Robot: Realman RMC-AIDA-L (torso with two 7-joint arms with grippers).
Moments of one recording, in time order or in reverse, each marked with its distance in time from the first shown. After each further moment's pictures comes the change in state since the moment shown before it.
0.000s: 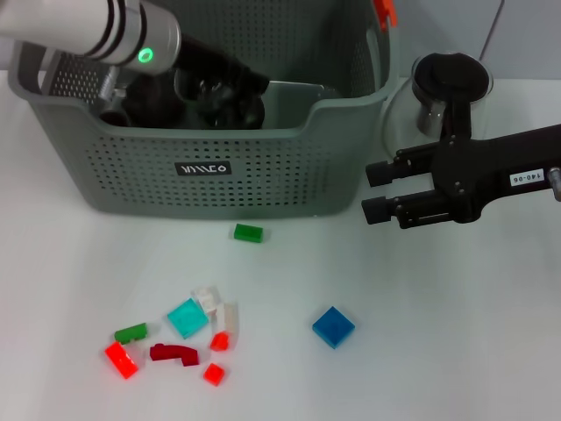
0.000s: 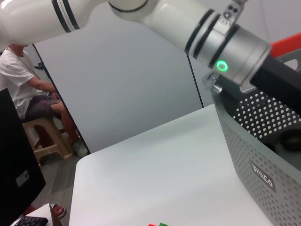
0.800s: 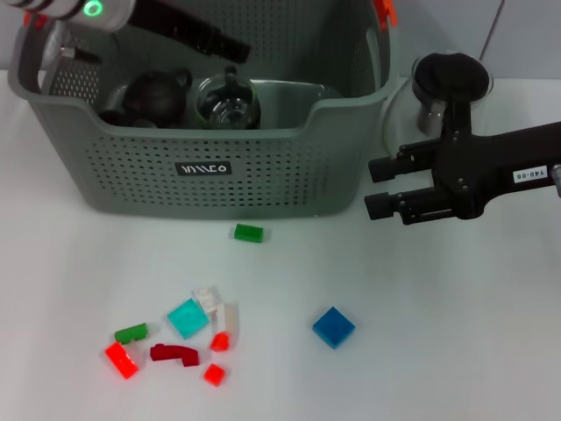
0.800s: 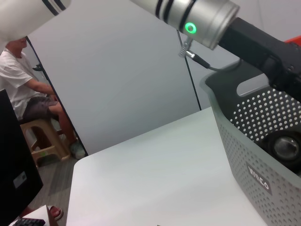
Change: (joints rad) left arm 0.087 0.014 -0.021 -0.345 0.034 0.261 -0.087; right arm 0.000 -0.004 0.008 0.000 0.002 0.000 -0.007
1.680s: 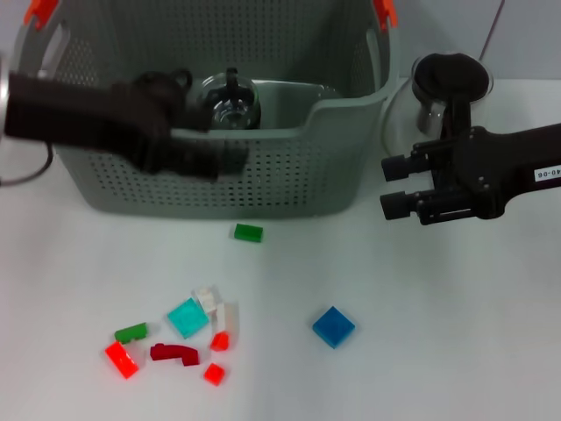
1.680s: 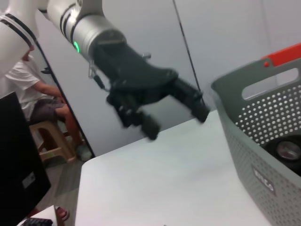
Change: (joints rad) left arm 0.310 -0.112 -0.285 -0.435 -0.392 0.710 0.196; right arm -0.003 -0.021 0.028 0.000 0.001 -0.054 -0.009
